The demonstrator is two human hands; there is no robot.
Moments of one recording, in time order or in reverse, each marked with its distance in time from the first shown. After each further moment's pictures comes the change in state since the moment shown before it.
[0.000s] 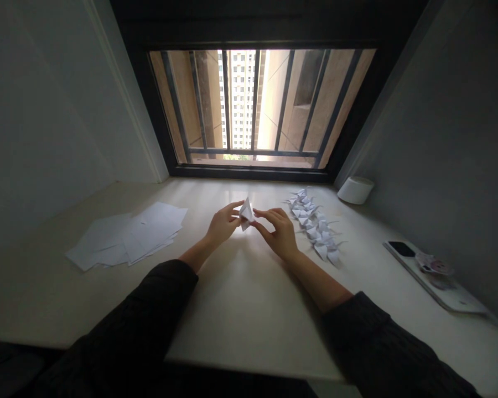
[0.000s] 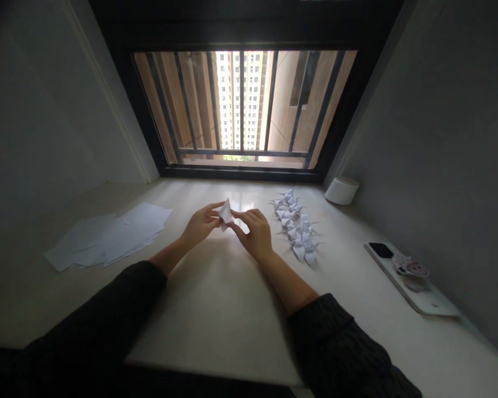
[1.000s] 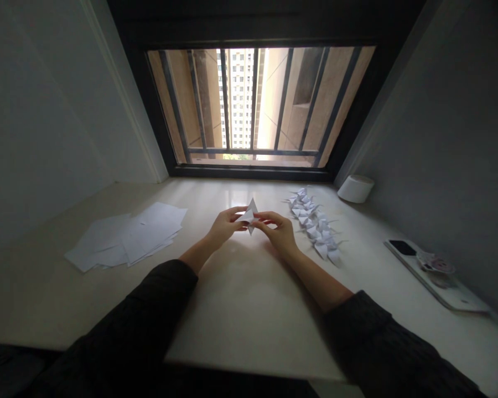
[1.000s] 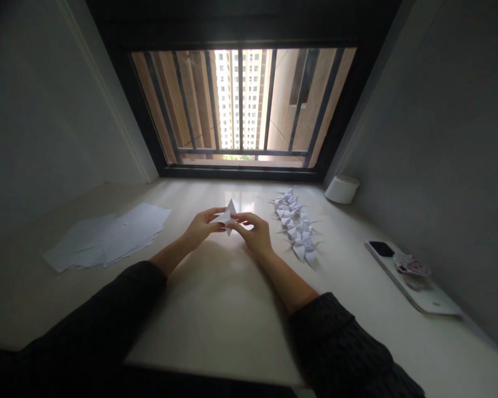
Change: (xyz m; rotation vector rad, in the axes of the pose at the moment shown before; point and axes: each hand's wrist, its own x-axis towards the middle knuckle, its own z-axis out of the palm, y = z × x) left_hand -0.004 0.006 0.008 -0.323 -0.070 -0.171; right_hand -0.004 0.005 0.013 0.543 0.018 0.429
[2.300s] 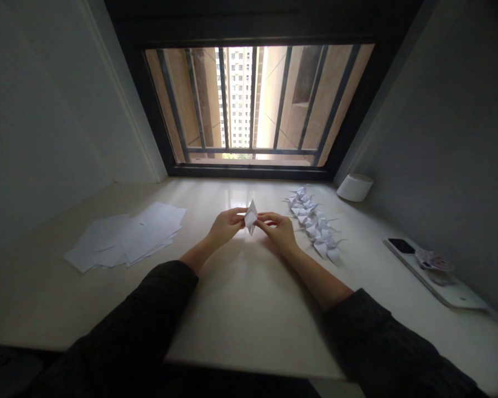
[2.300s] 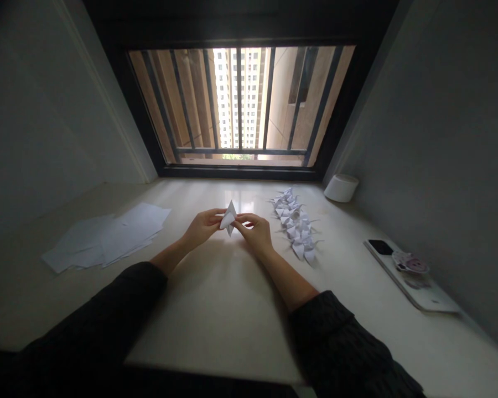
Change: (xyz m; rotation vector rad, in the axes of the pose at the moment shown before) left_hand 0.002 -0.006 -0.002 0.143 -0.078 0.148; right_hand 0.002 0.004 -0.004 -0.069 0.000 0.089
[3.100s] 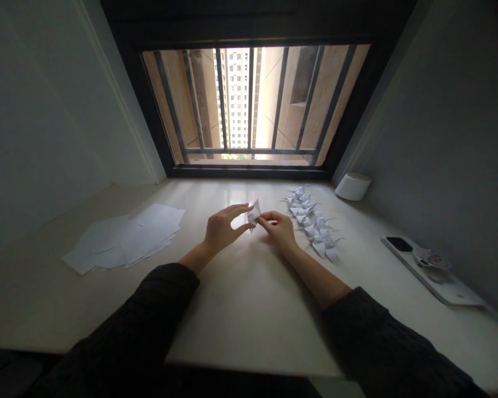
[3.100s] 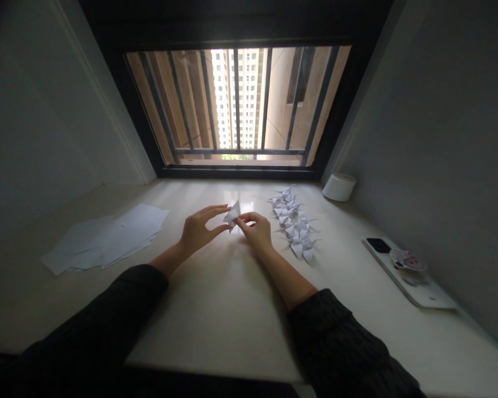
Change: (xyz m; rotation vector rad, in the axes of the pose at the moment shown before) left_hand -0.014 0.019 0.002 0.700 0.151 0.400; right_hand 0.005 0.008 -0.001 -0.076 0.086 0.093
